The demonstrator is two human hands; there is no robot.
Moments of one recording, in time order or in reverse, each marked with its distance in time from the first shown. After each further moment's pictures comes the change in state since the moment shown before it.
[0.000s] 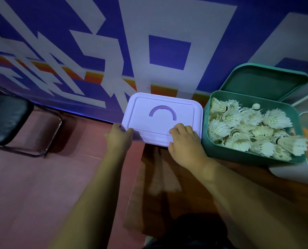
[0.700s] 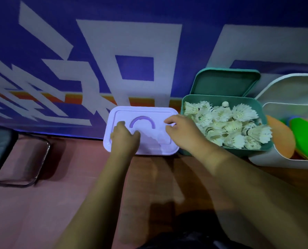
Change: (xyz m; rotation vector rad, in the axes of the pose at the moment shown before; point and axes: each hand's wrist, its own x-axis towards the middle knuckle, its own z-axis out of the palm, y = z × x) left_hand -0.059 0.076 0.029 0.227 -0.027 0.348; right_hand 0.008 0.049 -0.078 0.645 0.099 0.281
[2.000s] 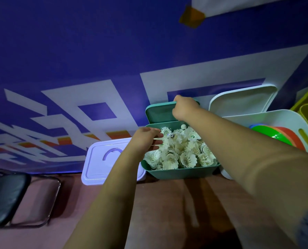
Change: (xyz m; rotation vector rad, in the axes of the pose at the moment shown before) left_hand -0.053 0.228 0.098 -0.515 -0.476 -0.063; right_hand 0.071 0.083 -0.229 -0.242 0.059 0.146
